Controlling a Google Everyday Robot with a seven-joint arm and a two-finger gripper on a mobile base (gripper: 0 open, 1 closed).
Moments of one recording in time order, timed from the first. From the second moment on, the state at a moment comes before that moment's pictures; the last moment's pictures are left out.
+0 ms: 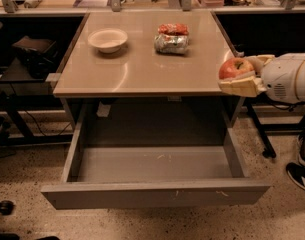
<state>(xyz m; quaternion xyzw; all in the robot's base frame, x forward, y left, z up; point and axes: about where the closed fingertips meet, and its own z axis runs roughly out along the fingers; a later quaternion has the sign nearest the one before) 0.562 -0.217 0.915 -0.35 0.77 0.09 0.53</state>
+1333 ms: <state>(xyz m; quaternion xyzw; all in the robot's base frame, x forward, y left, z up) 0.566 -0.124 0.745 -0.39 0.78 0.15 0.47</state>
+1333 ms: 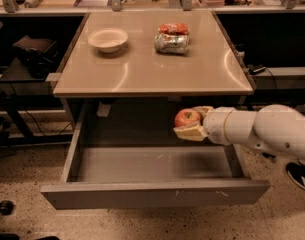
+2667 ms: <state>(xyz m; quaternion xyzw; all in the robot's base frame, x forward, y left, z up) 0.579 -0.113 0.637 -0.45 0.80 0.07 0.39</state>
